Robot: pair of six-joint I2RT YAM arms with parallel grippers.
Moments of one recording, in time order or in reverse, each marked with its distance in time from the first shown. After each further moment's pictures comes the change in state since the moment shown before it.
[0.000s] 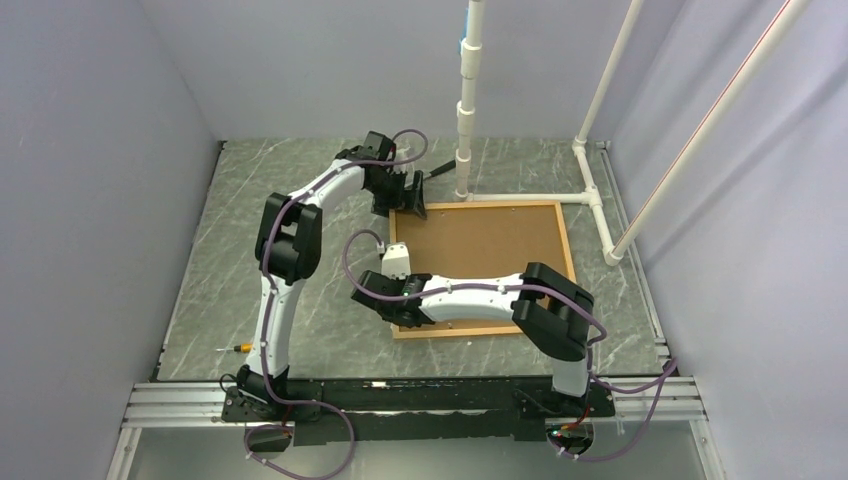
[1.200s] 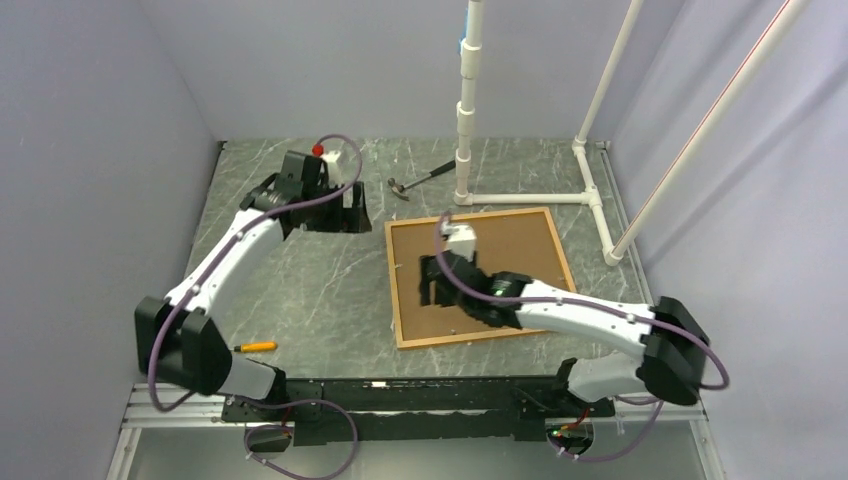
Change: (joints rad) left arm 0.090 -0.879 -0.649 0.014 -0.281 0.016; right arm -0.090 -0.546 -0.354 0.154 -0.068 -0.155
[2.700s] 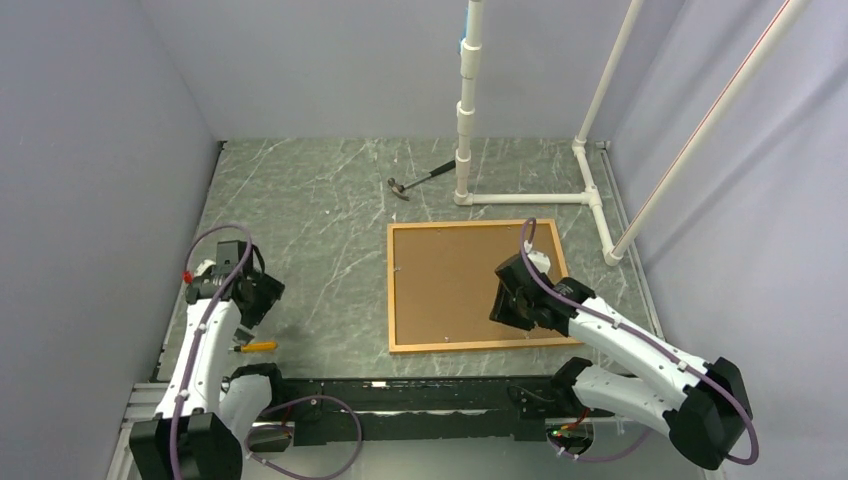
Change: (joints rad) left arm 0.411 -0.548 -0.618 -0.292 -0.449 -0.673; right arm -0.413 -0.376 -0.302 -0.423 -0.266 0.205
